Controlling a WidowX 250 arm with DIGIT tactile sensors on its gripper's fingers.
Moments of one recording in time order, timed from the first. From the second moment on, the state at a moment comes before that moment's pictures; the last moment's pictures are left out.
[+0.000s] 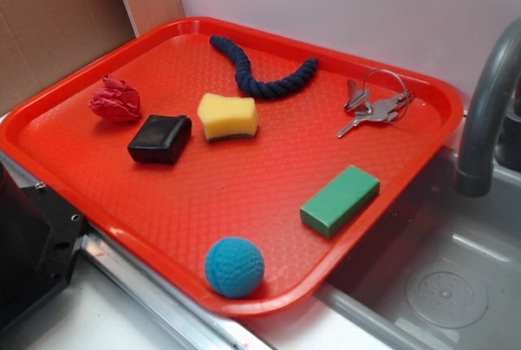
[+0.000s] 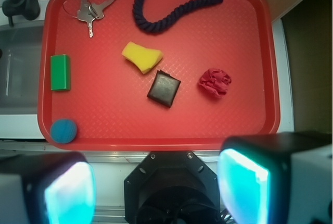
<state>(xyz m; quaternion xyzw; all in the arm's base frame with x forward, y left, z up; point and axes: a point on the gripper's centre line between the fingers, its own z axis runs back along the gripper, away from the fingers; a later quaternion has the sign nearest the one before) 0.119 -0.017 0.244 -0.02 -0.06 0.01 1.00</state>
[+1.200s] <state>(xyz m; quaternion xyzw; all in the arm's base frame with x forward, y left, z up) 0.229 -0.041 0.184 -0.05 -0.16 -0.31 0.94</state>
